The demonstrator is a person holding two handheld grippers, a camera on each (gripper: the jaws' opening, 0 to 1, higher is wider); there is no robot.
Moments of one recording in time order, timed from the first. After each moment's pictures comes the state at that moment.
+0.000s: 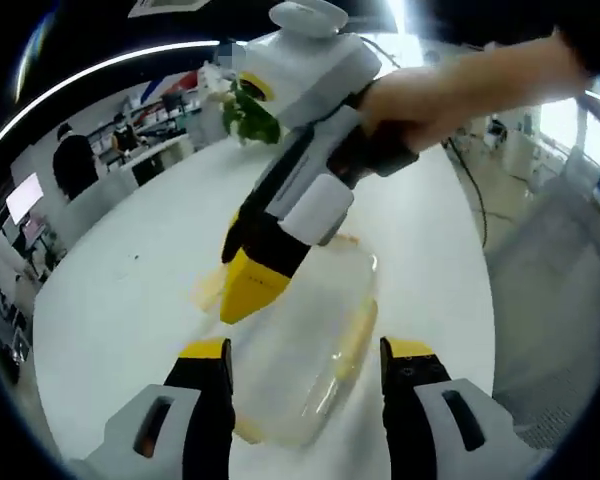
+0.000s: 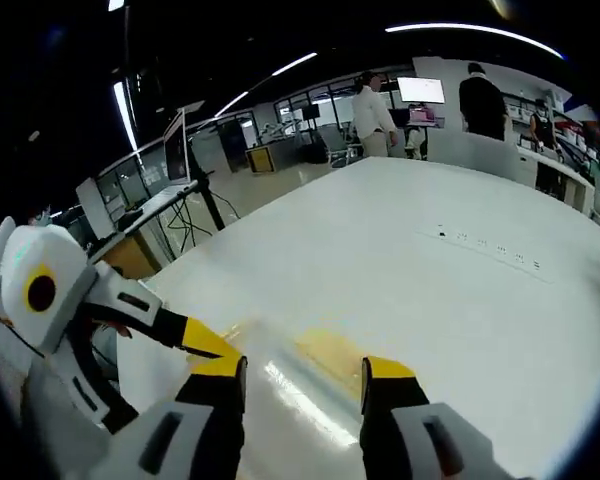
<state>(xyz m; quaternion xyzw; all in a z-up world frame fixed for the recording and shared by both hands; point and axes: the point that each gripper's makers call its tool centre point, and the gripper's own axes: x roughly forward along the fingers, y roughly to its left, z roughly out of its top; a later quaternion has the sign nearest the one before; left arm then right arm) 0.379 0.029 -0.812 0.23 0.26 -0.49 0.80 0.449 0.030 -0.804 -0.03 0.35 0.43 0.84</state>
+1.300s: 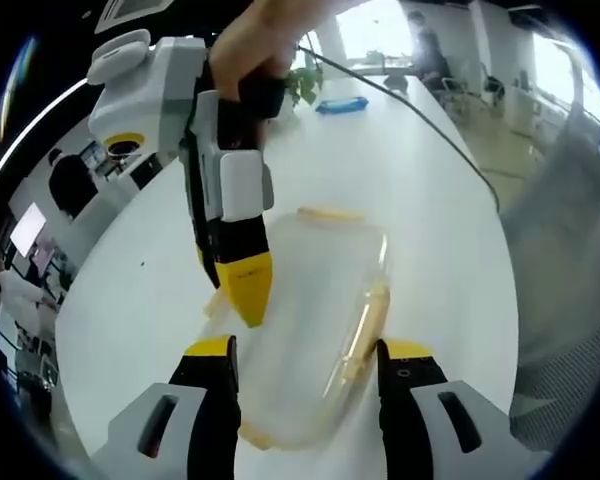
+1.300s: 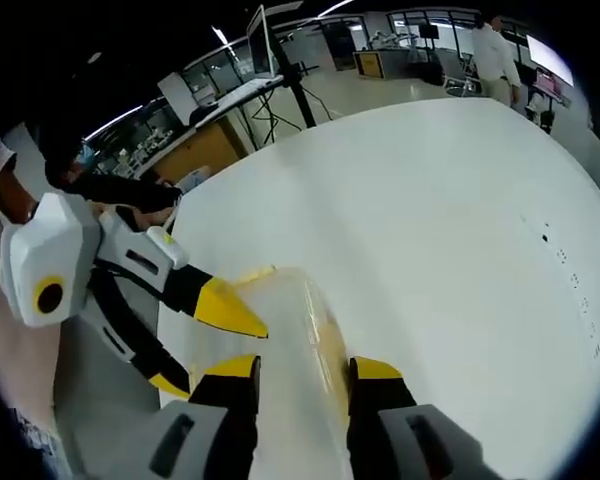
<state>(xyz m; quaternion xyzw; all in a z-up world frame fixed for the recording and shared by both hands) 0.389 0.027 -0.819 0.31 0.26 -0.47 0.79 0.442 0.036 -0.821 -0.17 0.47 0.59 0.64</state>
